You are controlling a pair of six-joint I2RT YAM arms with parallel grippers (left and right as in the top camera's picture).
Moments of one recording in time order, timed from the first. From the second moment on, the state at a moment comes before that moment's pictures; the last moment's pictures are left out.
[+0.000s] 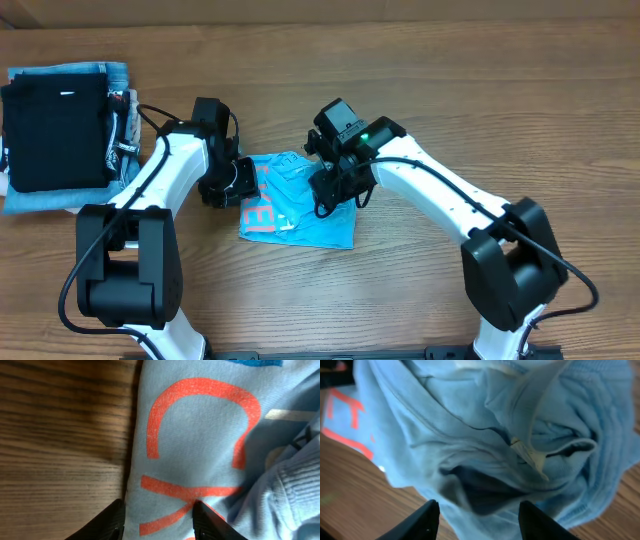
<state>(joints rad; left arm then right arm) -0.09 1.86 1.22 -0.91 0.25 -0.30 0.62 1.94 1.48 -0.92 -0.25 0.10</state>
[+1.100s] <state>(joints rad) -0.12 1.86 1.20 -0.90 0.25 -0.30 0.62 1.96 1.43 -1.29 0.02 0.46</state>
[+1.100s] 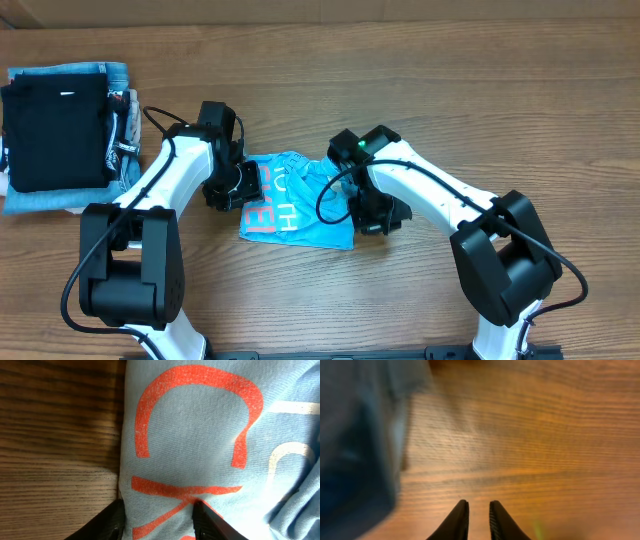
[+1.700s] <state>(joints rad) -0.12 1.86 1.20 -0.91 0.25 -0.30 0.63 1.92 1.58 -1.20 -0.08 0.43</state>
